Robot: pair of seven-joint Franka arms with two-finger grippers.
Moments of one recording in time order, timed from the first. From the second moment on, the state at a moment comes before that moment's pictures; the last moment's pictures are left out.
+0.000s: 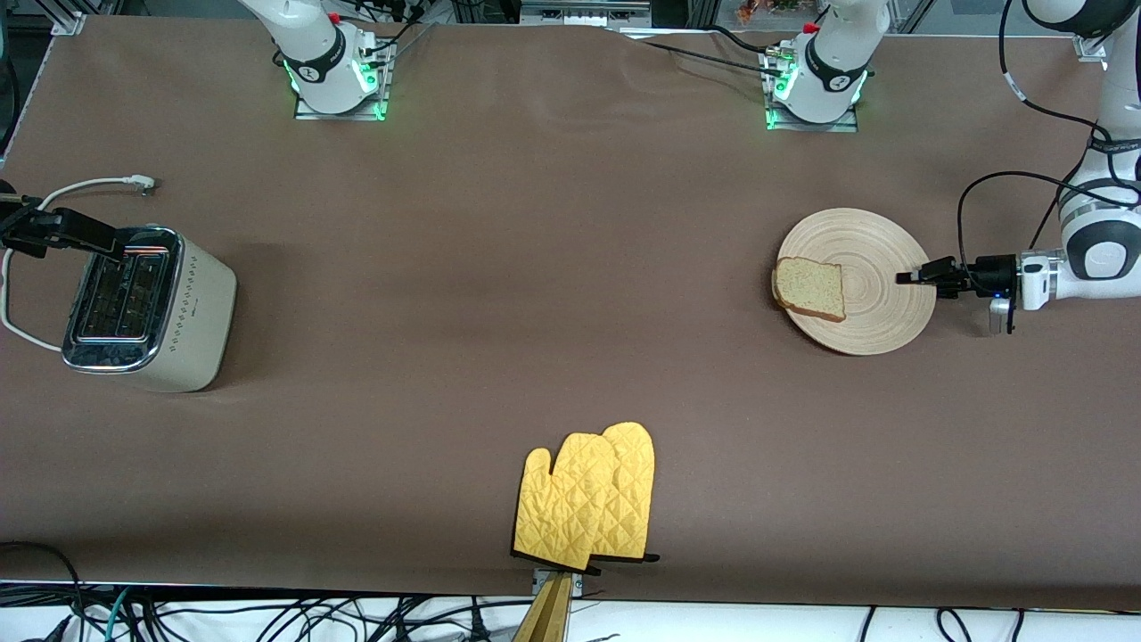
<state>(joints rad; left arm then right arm) 0.51 0.70 0.10 -1.88 -0.69 1.70 1.20 -0.01 0.18 -0.08 -1.43 0.00 1.53 -0.06</state>
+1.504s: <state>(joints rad) 0.46 0.70 -0.28 -1.89 -0.86 1.77 0.88 -0.01 0.18 -0.08 -1.43 0.00 1.53 -0.06</state>
